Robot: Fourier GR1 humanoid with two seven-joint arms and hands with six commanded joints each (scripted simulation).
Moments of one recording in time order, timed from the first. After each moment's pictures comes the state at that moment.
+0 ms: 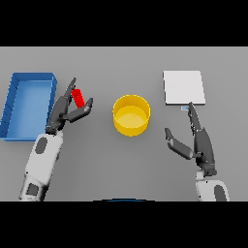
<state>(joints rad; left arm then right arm) -0.40 0.07 0.01 -1.05 -0.18 0.01 -0.09 0.13 -0.04 0.13 -1.71 0.25 -0.06 -0.09</state>
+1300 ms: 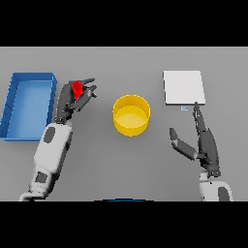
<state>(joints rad) -0.53 0.01 0.08 -0.94 -0.10 0.10 -0.19 0.14 -0.06 0.11 -1.73 0.24 -0.06 -0.09</state>
